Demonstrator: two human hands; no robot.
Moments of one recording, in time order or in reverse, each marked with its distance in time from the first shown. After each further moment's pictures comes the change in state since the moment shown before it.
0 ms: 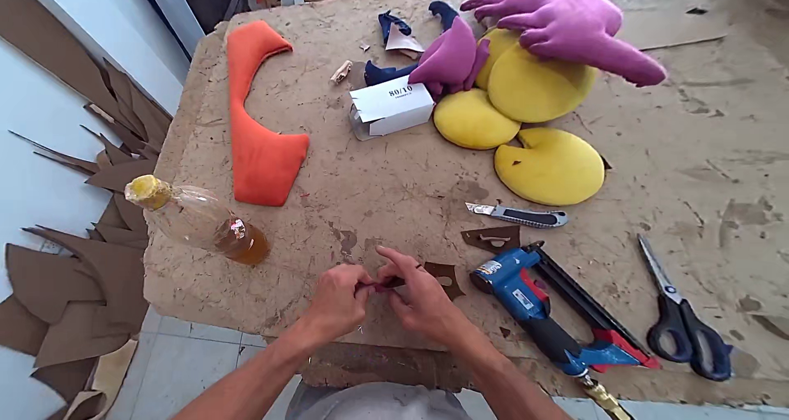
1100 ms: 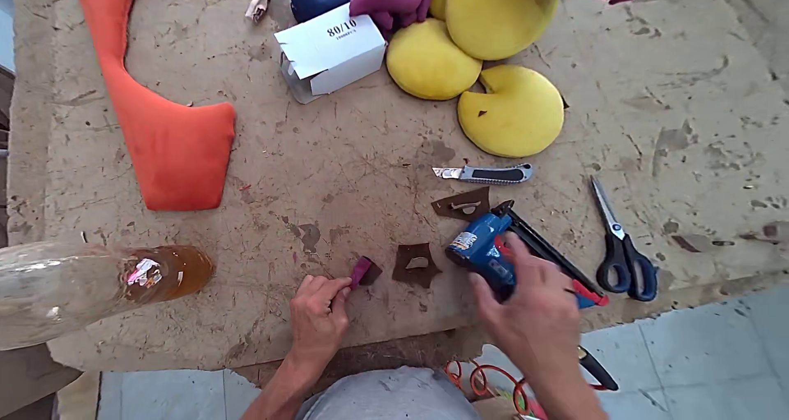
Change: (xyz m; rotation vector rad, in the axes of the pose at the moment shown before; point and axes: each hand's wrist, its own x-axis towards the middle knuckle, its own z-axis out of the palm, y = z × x) left_hand -0.007 -0.032 0.059 0.048 0.298 0.034; right_hand -0.088 -0.011 -0.079 -0.714 0.358 0.709
